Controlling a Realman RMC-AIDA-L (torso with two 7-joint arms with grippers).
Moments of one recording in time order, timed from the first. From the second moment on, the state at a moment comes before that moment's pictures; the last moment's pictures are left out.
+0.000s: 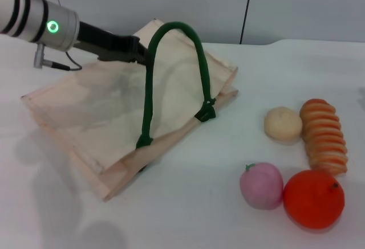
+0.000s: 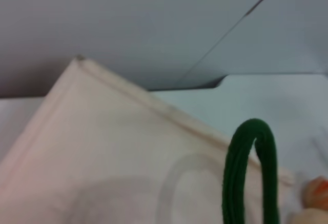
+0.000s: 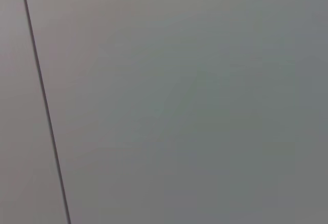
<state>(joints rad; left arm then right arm) -1.13 -1.88 2.86 -0.39 0.08 1.32 -2.14 0.60 2.02 -0.69 -0.05 2.35 1.20 -2.54</state>
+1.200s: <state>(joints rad) -1.15 -1.86 2.86 -0.64 -0.28 1.67 -2.02 0.55 1.91 -0.68 -0.35 1.65 1.39 -1.99</state>
